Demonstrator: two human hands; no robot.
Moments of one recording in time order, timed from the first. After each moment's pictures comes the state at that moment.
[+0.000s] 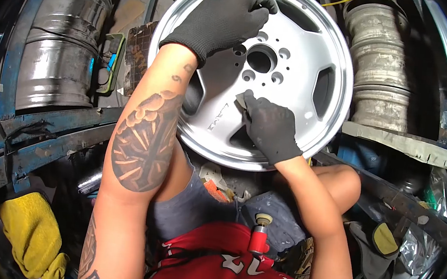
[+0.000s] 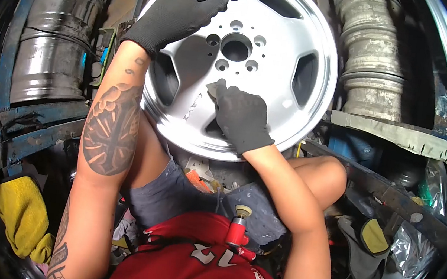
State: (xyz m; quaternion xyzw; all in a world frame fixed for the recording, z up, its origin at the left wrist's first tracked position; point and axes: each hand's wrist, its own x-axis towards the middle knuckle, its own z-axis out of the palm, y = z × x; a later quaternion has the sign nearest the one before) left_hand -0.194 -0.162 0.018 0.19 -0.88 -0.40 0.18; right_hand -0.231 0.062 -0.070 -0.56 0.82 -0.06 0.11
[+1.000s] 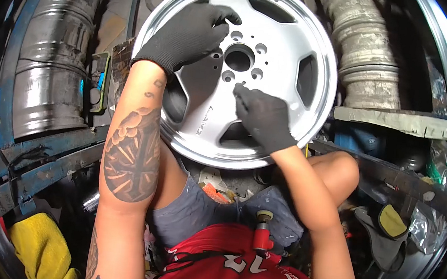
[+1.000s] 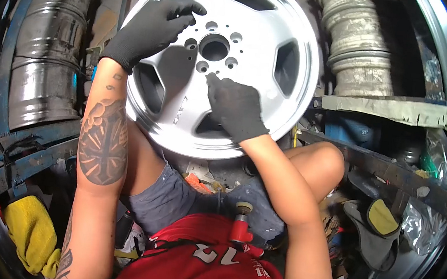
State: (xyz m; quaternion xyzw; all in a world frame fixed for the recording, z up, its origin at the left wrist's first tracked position) left_hand -0.188 -0.167 0.012 0.17 -0.92 -0.36 0.08; right_hand -0.249 0.068 -0.078 -0.53 0.83 -0.15 0.06
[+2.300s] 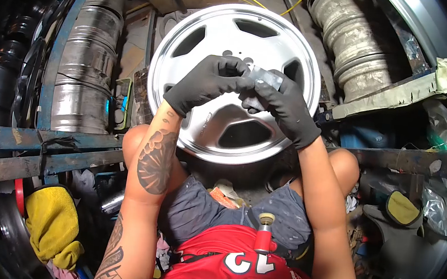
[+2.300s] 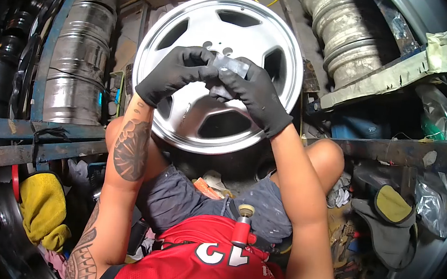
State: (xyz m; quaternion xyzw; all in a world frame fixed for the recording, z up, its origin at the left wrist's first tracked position) left_hand -0.175 -0.079 0.024 0.09 -0.71 -0.69 0.01; right_hand -0.292 0.115 0.006 -0.25 0.47 -0.70 0.47
